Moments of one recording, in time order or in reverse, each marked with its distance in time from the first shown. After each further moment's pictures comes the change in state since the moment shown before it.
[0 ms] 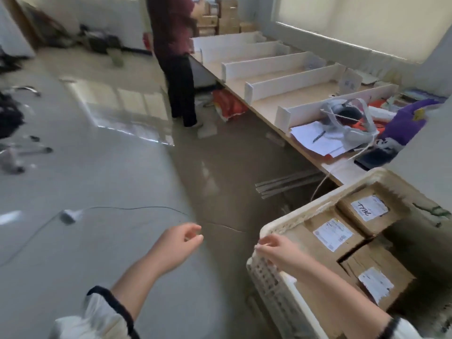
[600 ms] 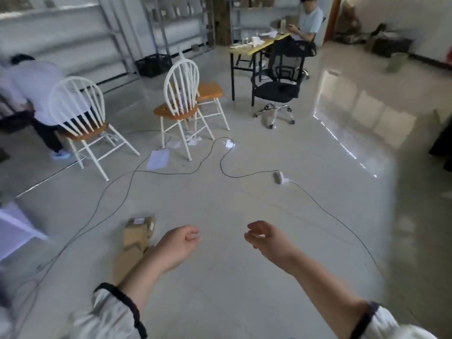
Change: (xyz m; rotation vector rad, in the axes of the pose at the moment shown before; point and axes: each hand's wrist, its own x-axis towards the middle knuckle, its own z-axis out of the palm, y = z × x) left_hand -0.371 -0.380 -0.194 -0.372 0.698 -0.812; right_hand -0.126 -0.286 0.491 -0.328 -0.812 -0.650
